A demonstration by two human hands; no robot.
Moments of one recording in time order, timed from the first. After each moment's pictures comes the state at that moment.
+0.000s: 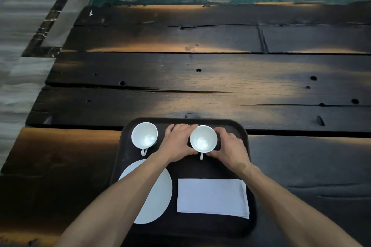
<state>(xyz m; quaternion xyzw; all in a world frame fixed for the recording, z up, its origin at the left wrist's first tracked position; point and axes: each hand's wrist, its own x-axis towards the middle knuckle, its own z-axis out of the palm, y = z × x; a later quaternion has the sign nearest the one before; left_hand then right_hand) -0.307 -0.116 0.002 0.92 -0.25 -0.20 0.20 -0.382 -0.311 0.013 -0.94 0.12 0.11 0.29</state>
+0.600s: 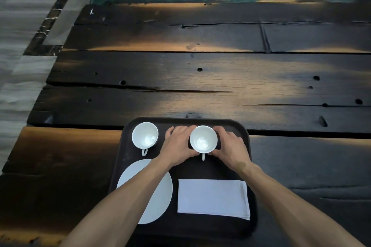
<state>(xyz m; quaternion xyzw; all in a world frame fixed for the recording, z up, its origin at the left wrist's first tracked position) -0.318 -0.117 -0.003 0.93 -0.21 -0.17 0.24 -0.376 -0.312 0.006 -0.95 0.10 0.12 0.27</state>
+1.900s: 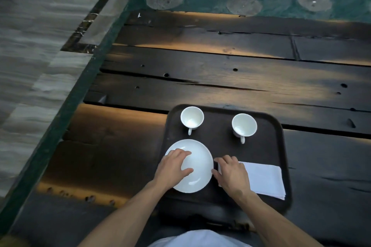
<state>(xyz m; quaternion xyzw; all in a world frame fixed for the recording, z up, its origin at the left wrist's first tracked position) -0.434 0.061 0.001 0.95 -0.15 -0.19 0.20 -0.481 -0.157 0.005 -0.98 0.03 0.17 0.12</state>
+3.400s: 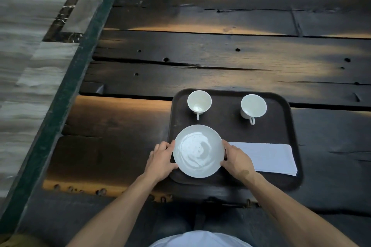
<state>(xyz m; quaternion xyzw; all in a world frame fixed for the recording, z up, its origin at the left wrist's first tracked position) -0.434 0.133 -0.018 0.94 -0.11 -0.27 0.16 -0.481 -0.128 0.000 -0.93 0.12 0.26 0.24</state>
